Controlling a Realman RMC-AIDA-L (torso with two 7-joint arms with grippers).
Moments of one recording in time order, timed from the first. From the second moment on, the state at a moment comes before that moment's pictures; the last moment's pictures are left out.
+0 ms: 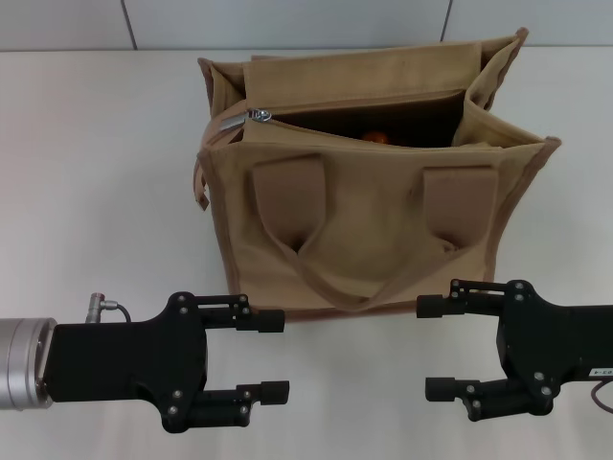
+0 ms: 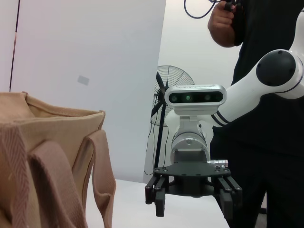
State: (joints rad) left arm -0.43 -2.03 0.90 0.40 1.85 1.87 -0.92; right arm 0.47 2.06 -0.56 -0.45 -2.16 -1.93 0.96
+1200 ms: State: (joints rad) left arm -0.40 -2.01 0.49 0.39 1.85 1.92 -0.89; right arm 0.46 2.06 -0.55 -0.45 -2.16 -1.93 0.96
